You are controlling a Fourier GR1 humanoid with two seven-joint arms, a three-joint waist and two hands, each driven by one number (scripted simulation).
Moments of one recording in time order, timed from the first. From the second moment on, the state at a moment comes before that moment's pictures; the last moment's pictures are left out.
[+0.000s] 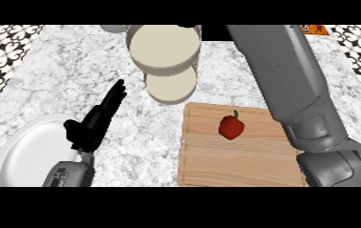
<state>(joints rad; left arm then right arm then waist) -0.13 0.10 -0.05 -1.38 -0.01 -0.13 -0.06 -1.31 -0.09 -0.07 -0.88 0.55 0.19 0.43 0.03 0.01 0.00</state>
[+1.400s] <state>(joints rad) -0.18 0.07 -0.06 -1.34 -0.03 -0.14 -0.07 -1.57 0.00 -0.13 -0.25 0.12 0.00 0.39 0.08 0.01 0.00</state>
